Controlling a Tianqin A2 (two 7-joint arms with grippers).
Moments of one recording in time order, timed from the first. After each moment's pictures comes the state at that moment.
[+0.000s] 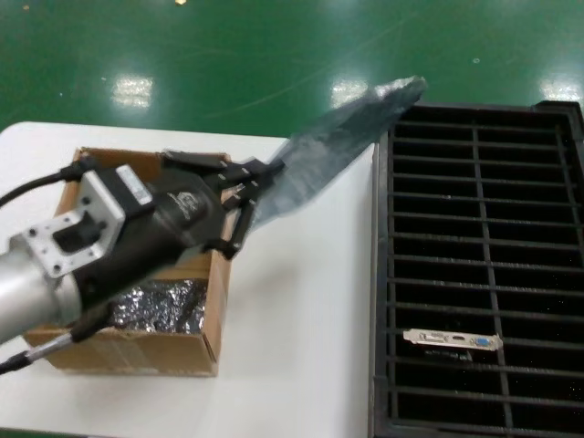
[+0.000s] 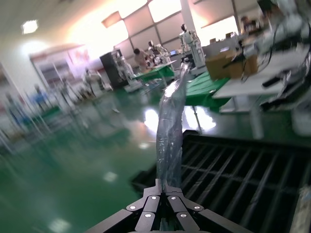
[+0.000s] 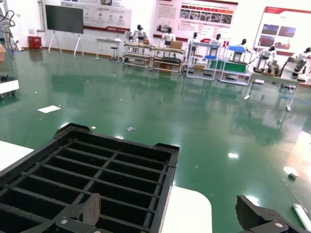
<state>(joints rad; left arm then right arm) -0.35 -0.48 1.46 -1.94 -1.29 0.93 -0.39 0.20 0.66 -1.36 1.53 1.39 -0.44 0.67</state>
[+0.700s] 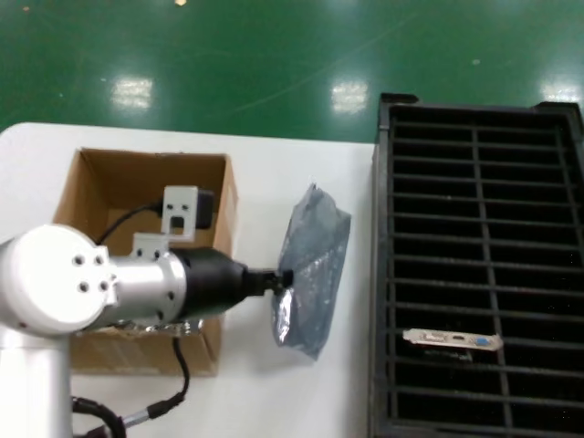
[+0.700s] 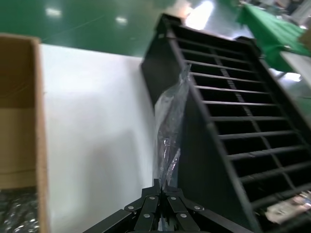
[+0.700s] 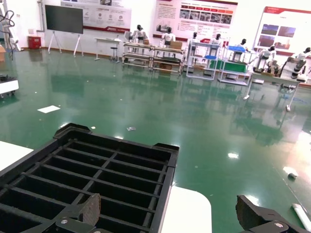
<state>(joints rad) -0.64 -0.06 1.41 -1.55 -0.60 1.39 -1.22 0.20 0.66 -1.36 1.53 1.39 -0.44 0.67</state>
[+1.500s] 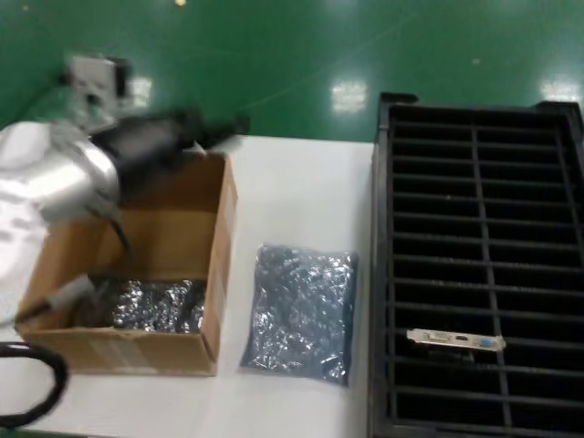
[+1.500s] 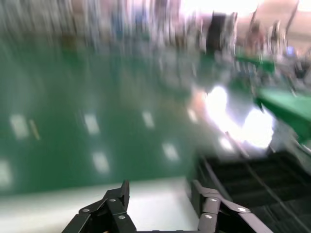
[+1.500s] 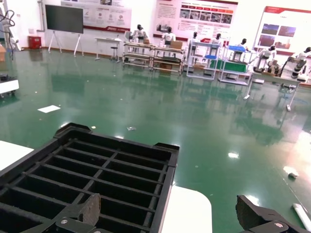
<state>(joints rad) -0.73 -0.19 1.43 -1.59 -0.68 1.05 -1.16 0.20 0.66 -1.36 1.53 1.39 -0.44 0.67</state>
